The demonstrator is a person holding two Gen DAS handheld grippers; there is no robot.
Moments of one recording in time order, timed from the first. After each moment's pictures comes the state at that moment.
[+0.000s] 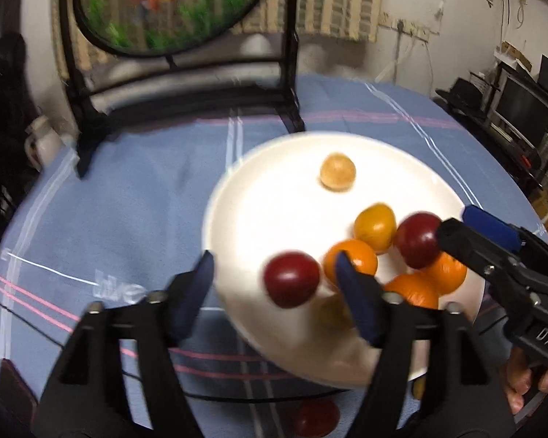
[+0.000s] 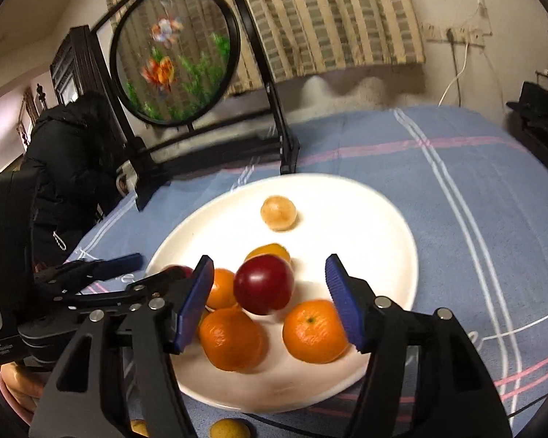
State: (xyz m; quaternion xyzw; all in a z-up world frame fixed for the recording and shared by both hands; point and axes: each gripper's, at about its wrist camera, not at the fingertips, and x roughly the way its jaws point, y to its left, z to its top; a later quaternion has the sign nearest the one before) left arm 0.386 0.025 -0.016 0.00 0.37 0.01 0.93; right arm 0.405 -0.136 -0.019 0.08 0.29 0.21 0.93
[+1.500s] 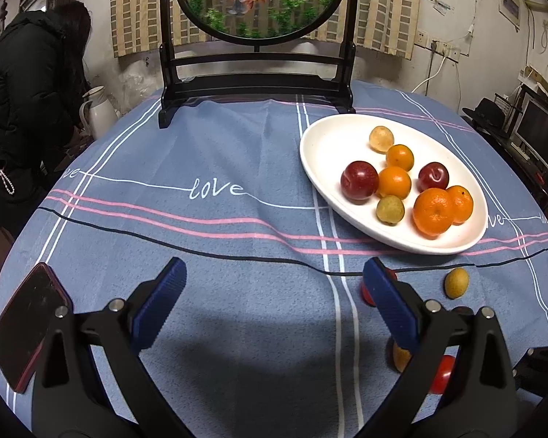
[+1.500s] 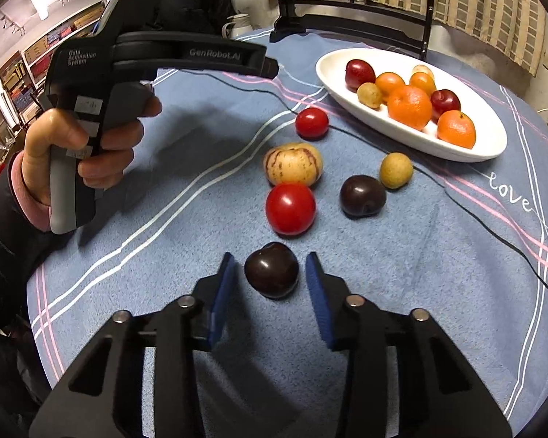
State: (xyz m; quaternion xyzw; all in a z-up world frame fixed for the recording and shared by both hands) left arm 0.277 0.072 -0.024 -0.04 0.37 0.07 0.93; right arm 0.235 -0.086 -0.064 -0.14 0.43 0.36 0.82
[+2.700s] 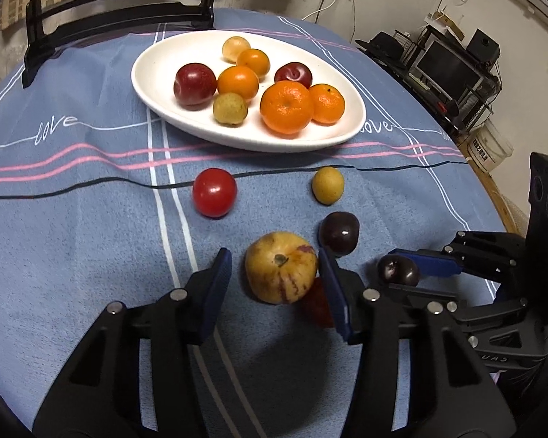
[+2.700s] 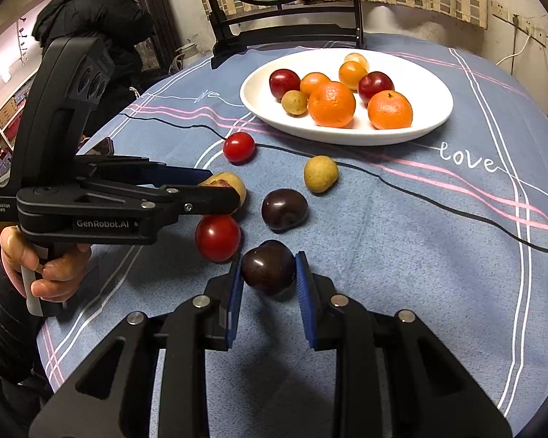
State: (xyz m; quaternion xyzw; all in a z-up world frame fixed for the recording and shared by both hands) left arm 0.273 0.013 -0.060 -0.06 0.47 -0.17 0.86; right arm 0.265 -0.126 -0.054 -0.04 0.44 0.30 0.85
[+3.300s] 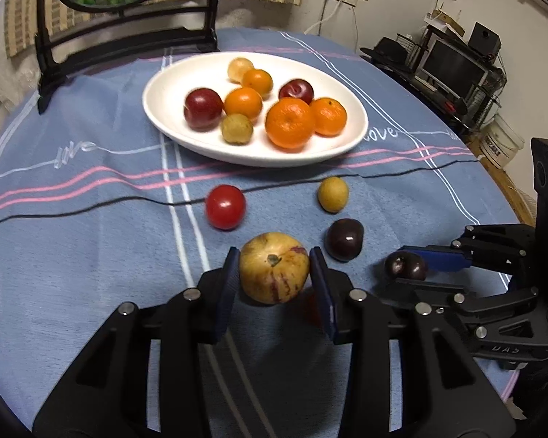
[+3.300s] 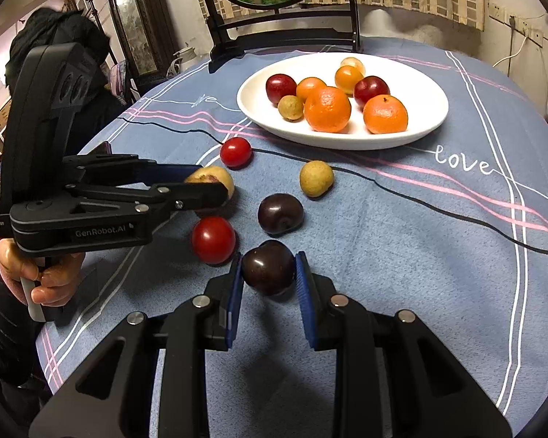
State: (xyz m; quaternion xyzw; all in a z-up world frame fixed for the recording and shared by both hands) left arm 0.261 0.010 -0.049 -0.02 0.43 -0.14 0.89; right arm 0.264 -0.130 -0.052 -0.04 0.43 0.30 0.85
